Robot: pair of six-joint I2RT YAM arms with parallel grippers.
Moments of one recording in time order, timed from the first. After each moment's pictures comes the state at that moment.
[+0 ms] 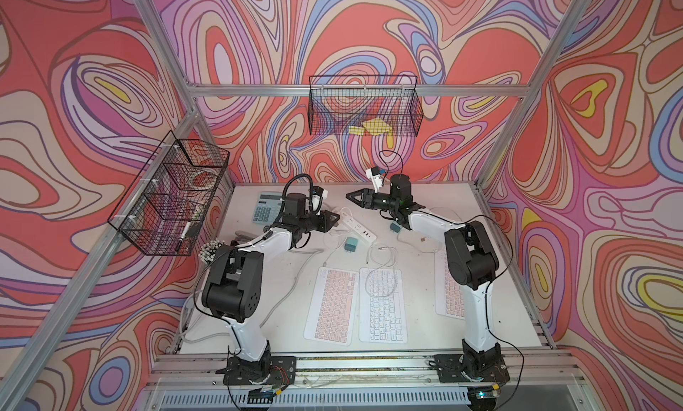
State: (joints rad) left arm -0.25 1.76 1.09 0.15 0.56 -0.20; right arm 0.37 2.17 1.61 0.33 -0.79 0.66
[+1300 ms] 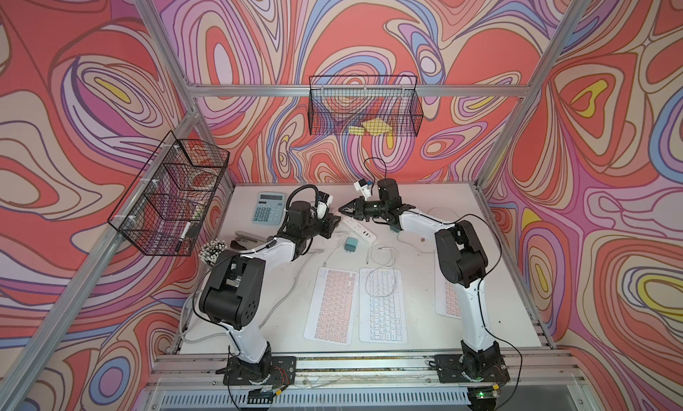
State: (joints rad) left arm -0.31 1.73 0.97 0.34 0.41 -0.05; right arm 0.42 2.25 1.69 0.14 -0.91 0.81
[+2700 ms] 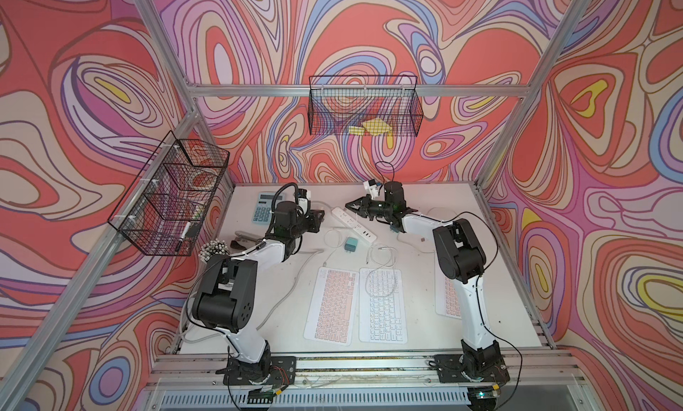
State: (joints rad) left arm -0.19 1.70 0.96 0.34 0.34 -0.29; right arm 0.39 2.32 1.66 0.34 -0.83 0.96
